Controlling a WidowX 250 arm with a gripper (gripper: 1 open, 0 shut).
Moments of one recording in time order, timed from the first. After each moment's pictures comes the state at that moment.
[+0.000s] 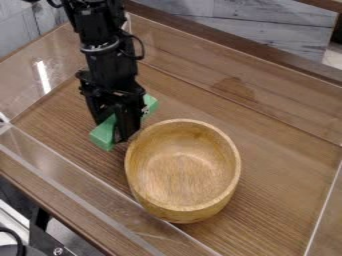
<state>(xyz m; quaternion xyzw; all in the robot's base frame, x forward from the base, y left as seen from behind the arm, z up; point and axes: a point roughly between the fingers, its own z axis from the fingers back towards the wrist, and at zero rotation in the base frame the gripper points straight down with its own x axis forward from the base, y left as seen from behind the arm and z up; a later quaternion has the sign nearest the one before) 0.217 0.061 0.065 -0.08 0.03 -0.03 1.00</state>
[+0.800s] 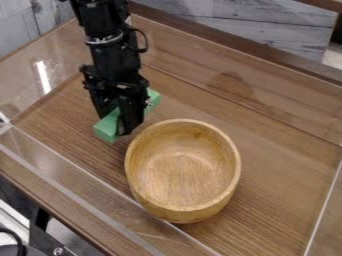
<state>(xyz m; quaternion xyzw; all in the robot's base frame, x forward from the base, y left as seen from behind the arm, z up) 0.228 0.064 0.066 -0.08 0.04 -0.03 1.00</state>
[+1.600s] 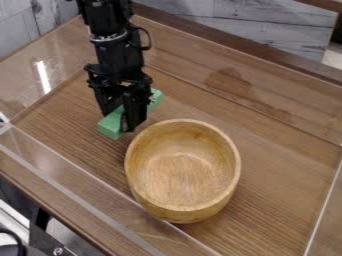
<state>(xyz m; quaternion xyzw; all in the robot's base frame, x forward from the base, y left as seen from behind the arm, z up) 0.236 0.066 0.061 -0.09 0.05 -0.02 0.99</state>
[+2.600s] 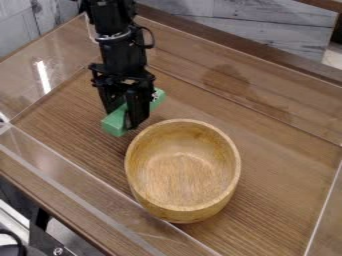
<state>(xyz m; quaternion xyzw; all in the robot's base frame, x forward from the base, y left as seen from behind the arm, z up) 0.246 0.069 0.057 -0.10 0.06 -0.02 0.99</state>
